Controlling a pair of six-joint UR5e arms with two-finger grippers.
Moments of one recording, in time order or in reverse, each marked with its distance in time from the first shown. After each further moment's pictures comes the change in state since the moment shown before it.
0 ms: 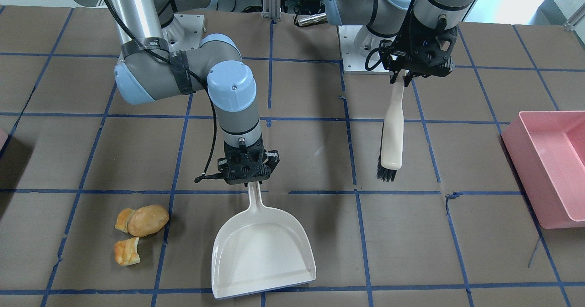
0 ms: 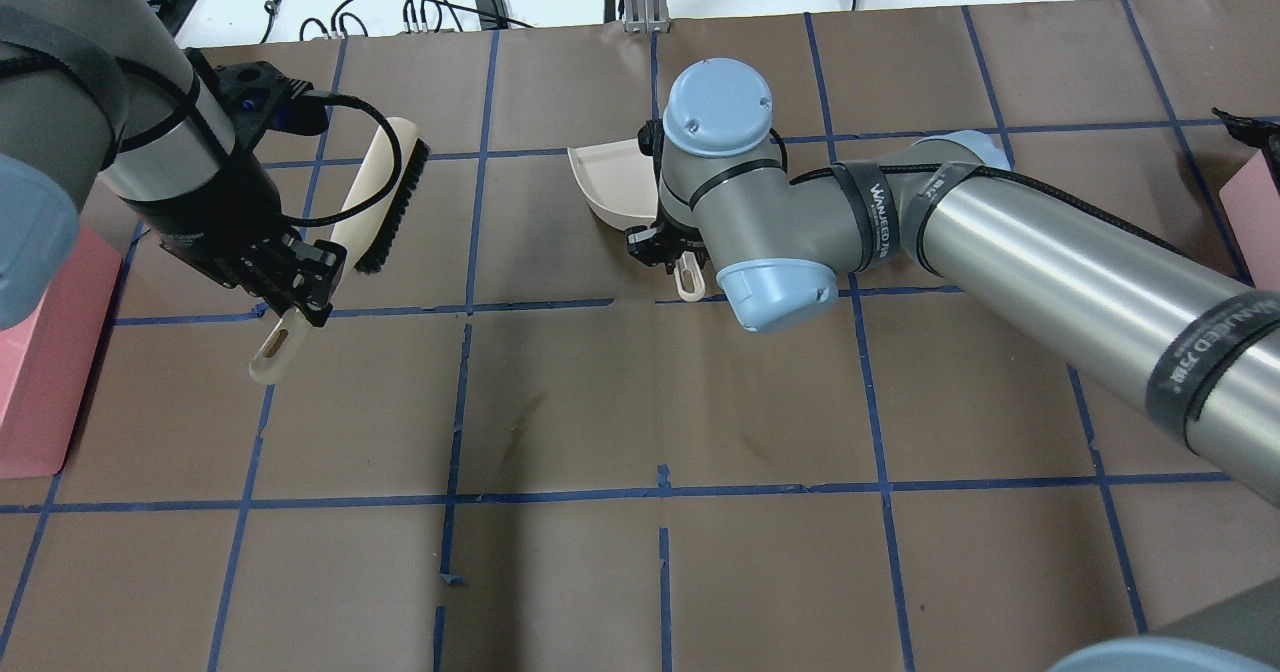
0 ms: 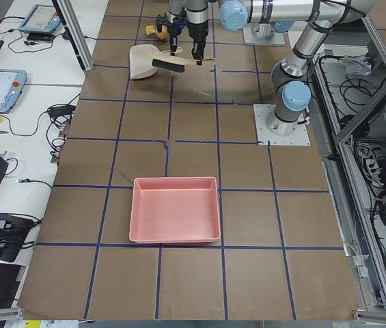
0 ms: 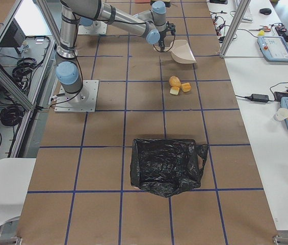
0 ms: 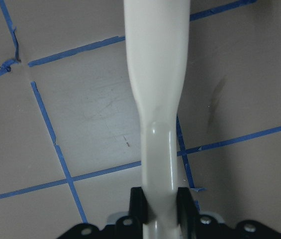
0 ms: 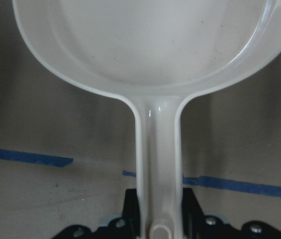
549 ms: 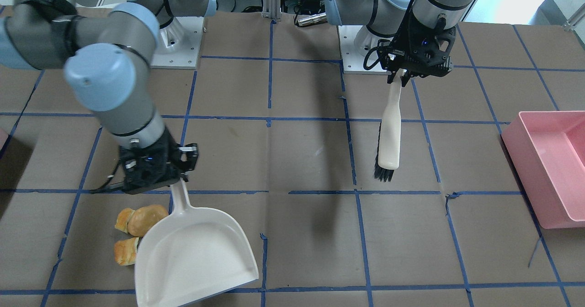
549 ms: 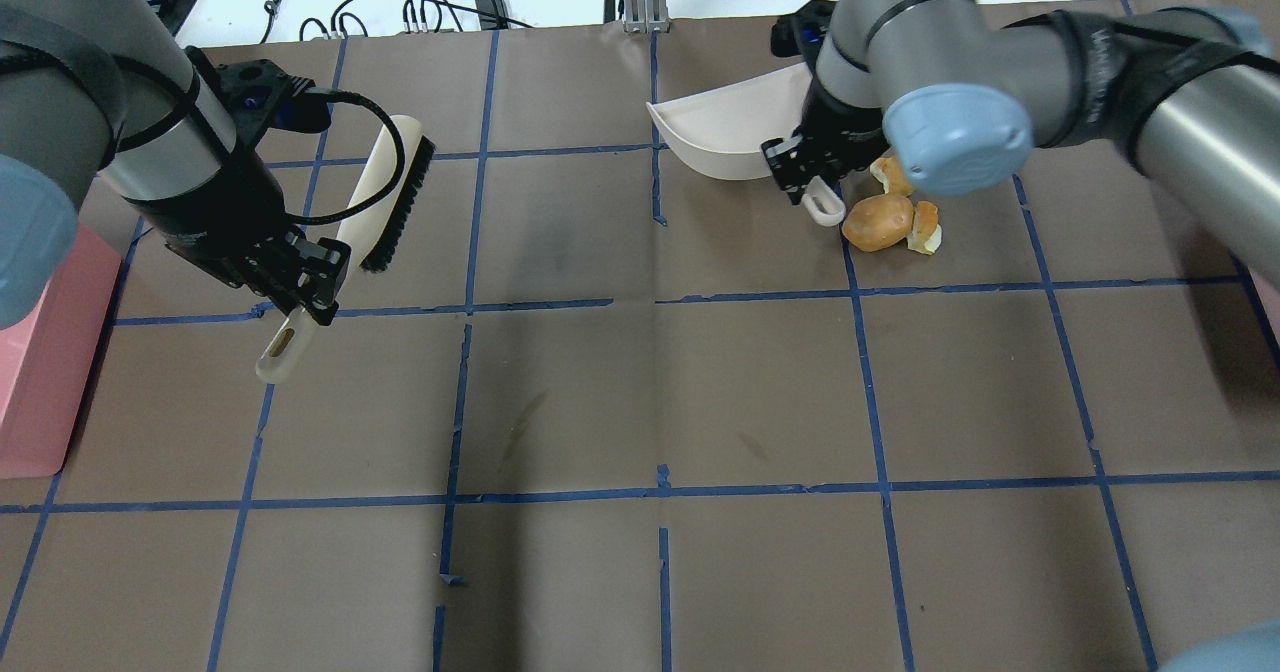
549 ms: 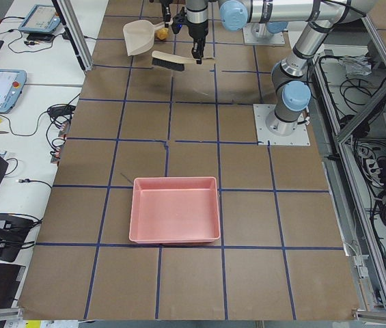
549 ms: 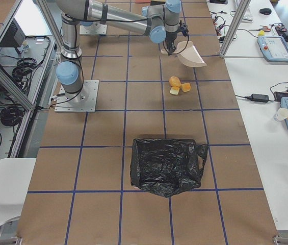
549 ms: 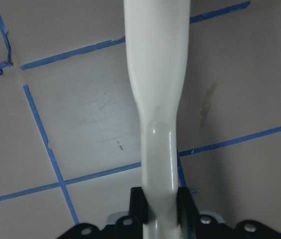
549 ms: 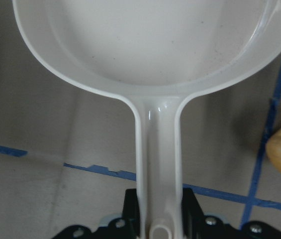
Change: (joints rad) left arm 0.000 -0.002 0.000 -0.001 -0.013 -0.001; right arm -0.310 -0.117 -0.109 0.357 0.068 -0.483
